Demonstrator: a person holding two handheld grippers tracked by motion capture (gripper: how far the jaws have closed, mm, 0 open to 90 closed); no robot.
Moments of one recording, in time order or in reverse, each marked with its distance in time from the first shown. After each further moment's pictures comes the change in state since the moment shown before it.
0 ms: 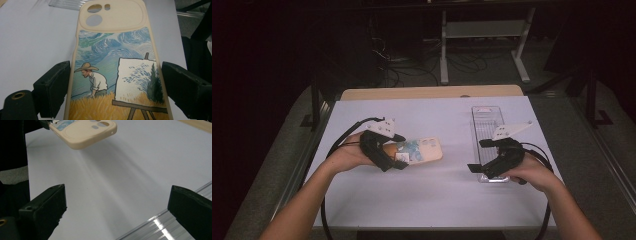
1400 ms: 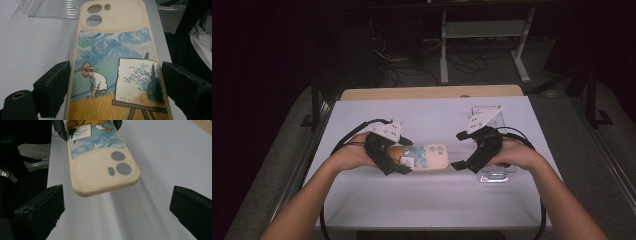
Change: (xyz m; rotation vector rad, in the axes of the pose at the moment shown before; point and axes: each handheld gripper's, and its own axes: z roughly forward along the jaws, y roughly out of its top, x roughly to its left) left arm -0.007 0.012 0.010 0.012 -0.094 0.097; right arm 0.011 0.057 0.030 0.096 0.158 -0.232
